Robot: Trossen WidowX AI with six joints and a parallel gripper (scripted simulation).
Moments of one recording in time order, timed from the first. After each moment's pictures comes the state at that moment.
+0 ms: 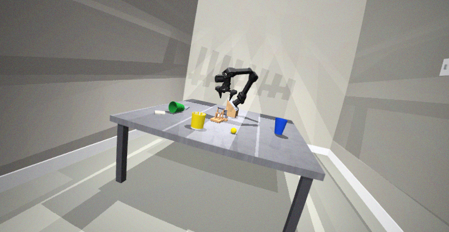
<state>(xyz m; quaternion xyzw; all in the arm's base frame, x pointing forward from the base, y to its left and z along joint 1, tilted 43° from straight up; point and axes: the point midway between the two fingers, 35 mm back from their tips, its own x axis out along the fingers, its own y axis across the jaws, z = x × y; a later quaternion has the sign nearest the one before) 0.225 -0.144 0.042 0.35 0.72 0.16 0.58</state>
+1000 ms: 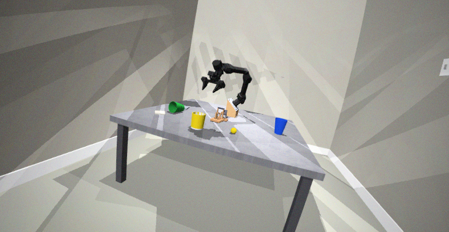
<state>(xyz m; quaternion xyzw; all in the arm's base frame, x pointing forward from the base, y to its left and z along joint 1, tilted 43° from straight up) 0.466 -0.285 0.067 0.40 0.40 -0.02 0.83</state>
